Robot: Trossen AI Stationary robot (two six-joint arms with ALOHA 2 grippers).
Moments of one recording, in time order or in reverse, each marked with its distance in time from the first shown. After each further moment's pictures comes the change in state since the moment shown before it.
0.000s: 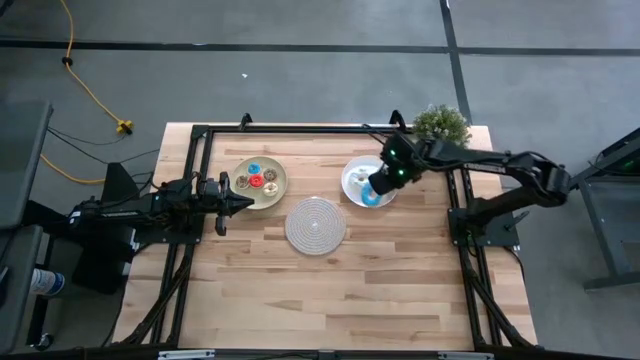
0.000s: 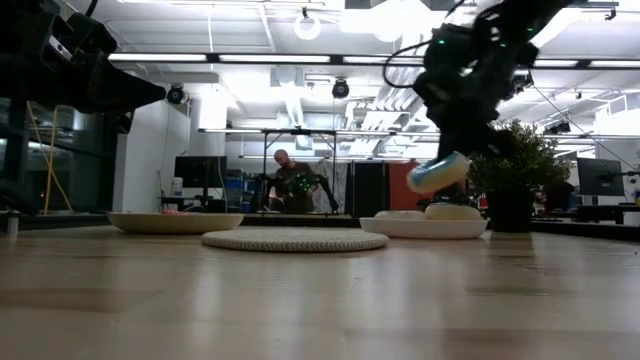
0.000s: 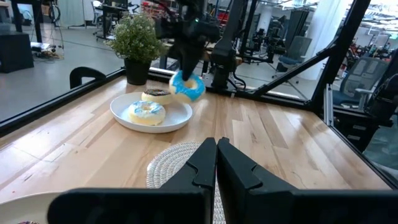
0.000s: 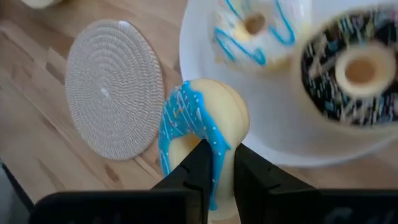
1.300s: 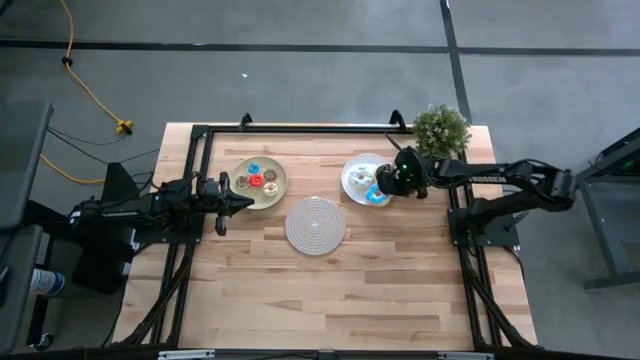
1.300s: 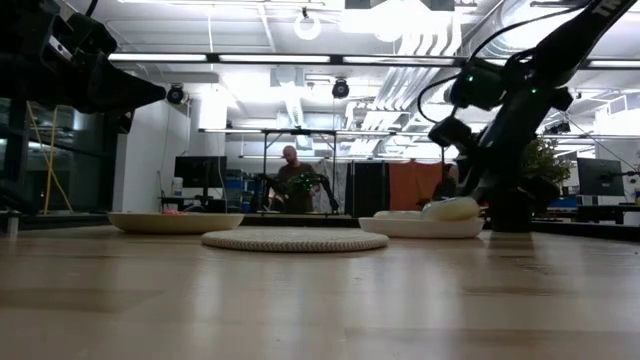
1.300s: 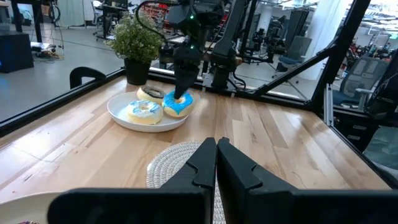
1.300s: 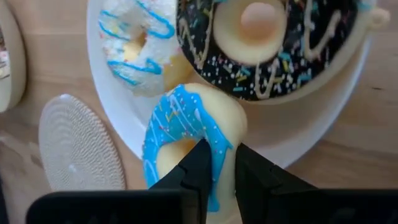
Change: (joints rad) left arm 0.000 0.000 0.000 0.000 0.000 0.000; right arm -0.043 -0.087 -0.371 0.389 0.104 0.395
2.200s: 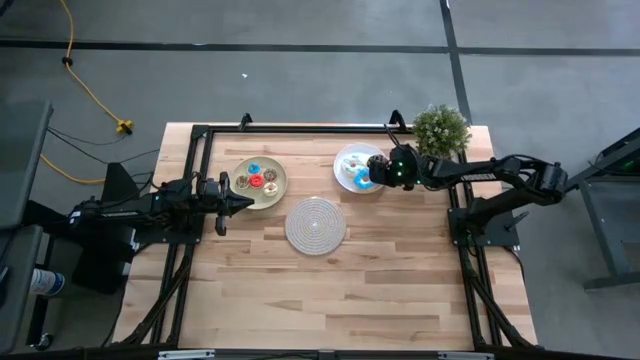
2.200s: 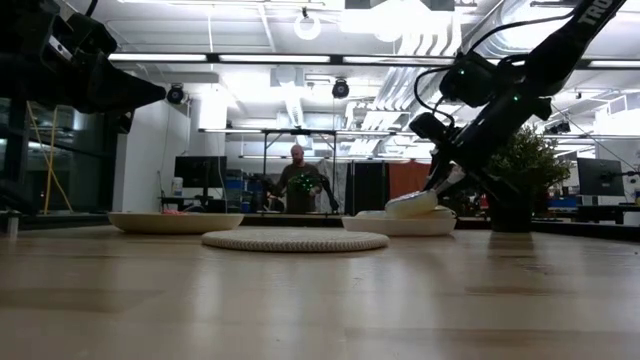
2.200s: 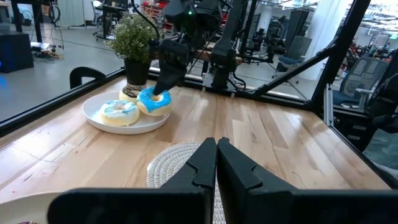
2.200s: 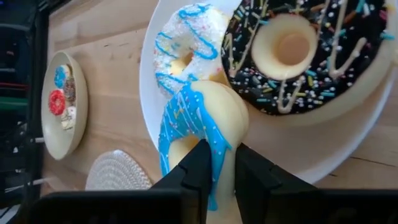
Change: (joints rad) left arm 0.000 0.000 0.000 0.000 0.000 0.000; right arm 0.011 0.110 0.002 0.322 0.131 0.032
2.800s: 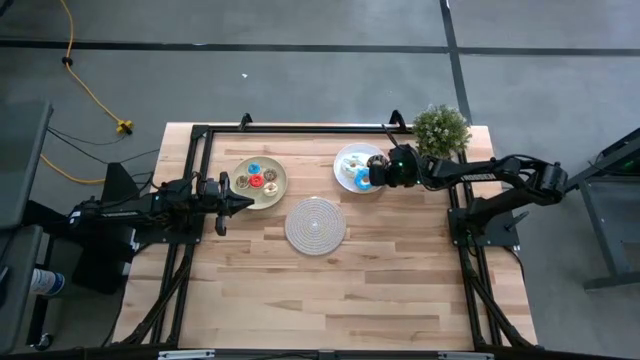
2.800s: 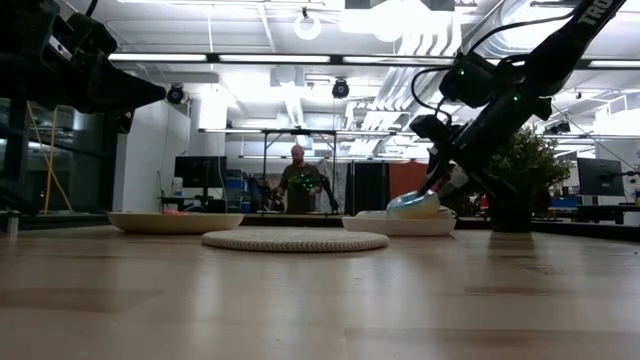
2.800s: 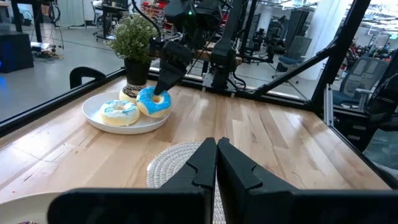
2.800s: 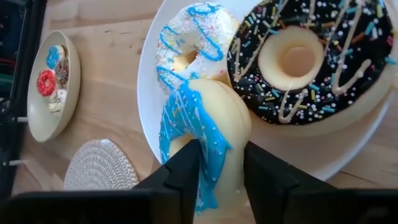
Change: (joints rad) left arm 0.000 0.000 0.000 0.000 0.000 0.000; right arm 0.001 0.000 0.000 -0.003 0.005 -0.125
